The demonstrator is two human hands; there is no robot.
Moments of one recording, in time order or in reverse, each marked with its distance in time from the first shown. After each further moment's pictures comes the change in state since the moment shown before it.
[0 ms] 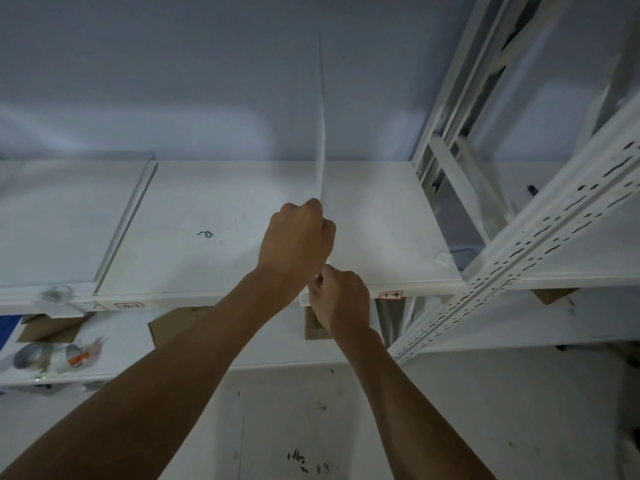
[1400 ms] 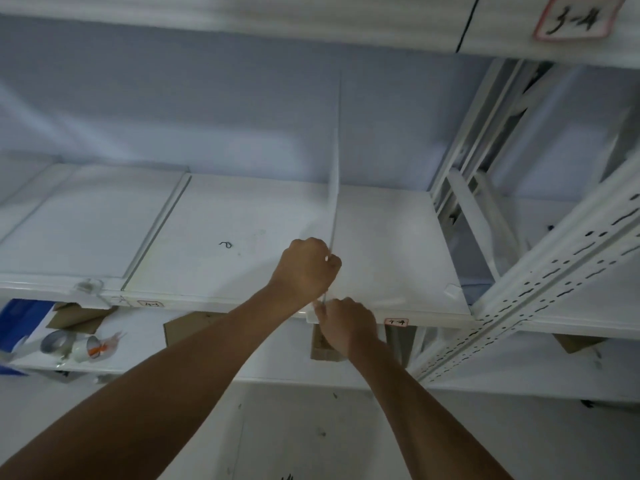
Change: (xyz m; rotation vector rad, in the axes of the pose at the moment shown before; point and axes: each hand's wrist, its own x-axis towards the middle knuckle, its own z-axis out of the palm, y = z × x) left_hand -0.001 -0.013 0.011 -0.119 -0.230 -0.247; right_hand 0.008 0.023 0.000 -0.128 -0.384 -0.100
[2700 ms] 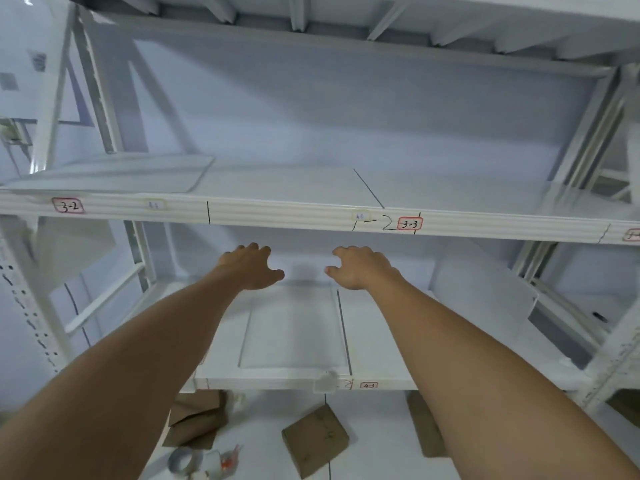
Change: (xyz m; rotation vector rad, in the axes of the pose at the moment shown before) left_hand -0.078 -0.340 -0.533 0.621 0.113 0.051; right_hand -0.009 -0.552 -0.165 -0.266 0.209 -0.001
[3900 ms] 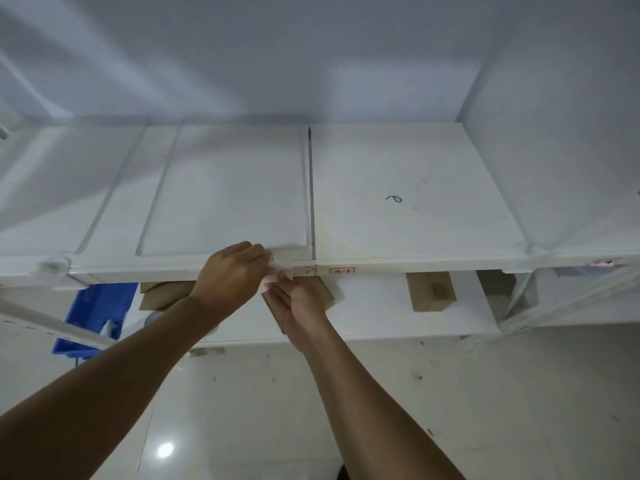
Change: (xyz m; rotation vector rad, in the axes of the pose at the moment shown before) left_hand 0.019 0.080 0.361 -0.043 0.341 0.594; right_hand 0.008 0.030 0.427 2.219 -0.357 0.721
